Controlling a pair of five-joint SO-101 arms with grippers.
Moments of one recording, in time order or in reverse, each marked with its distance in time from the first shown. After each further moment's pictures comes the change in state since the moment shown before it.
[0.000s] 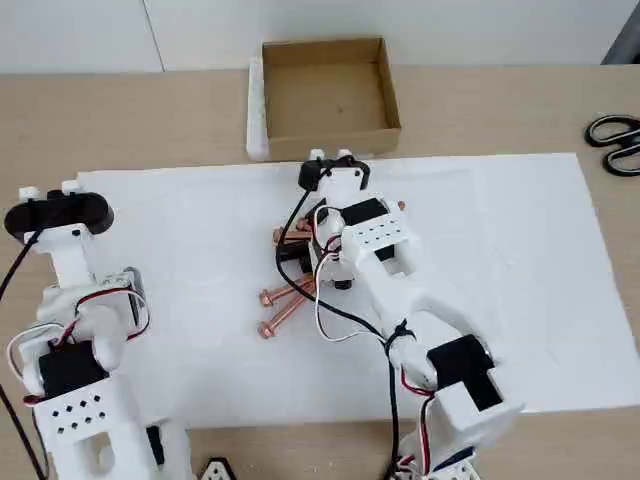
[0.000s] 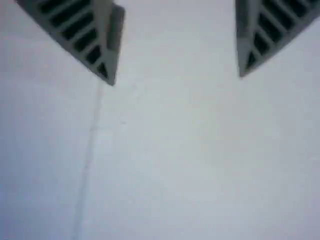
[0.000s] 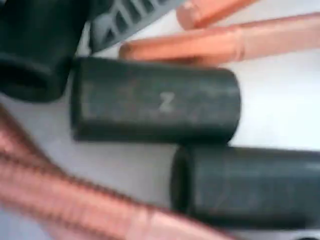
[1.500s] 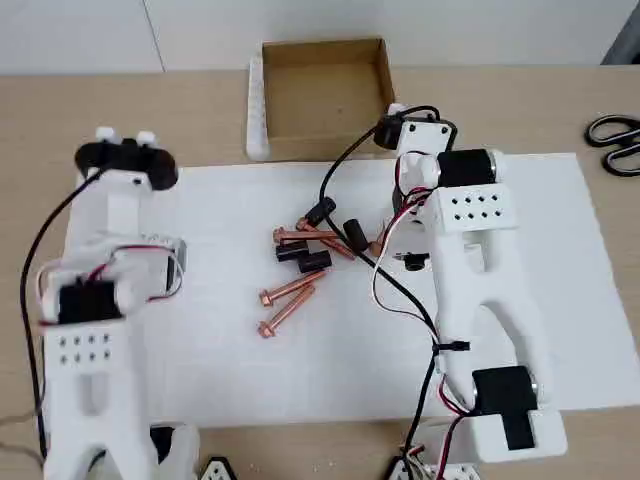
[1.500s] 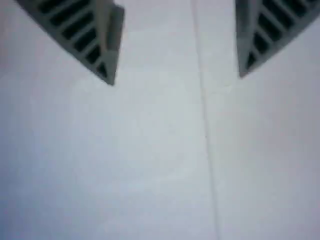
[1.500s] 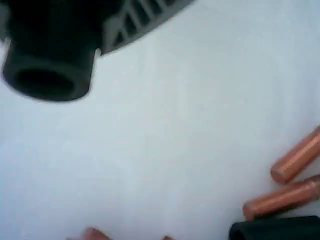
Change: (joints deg) left arm 14.9 21.8 -19.1 4.0 -3.4; right arm 16.1 -12.0 -18.4 31.8 12.1
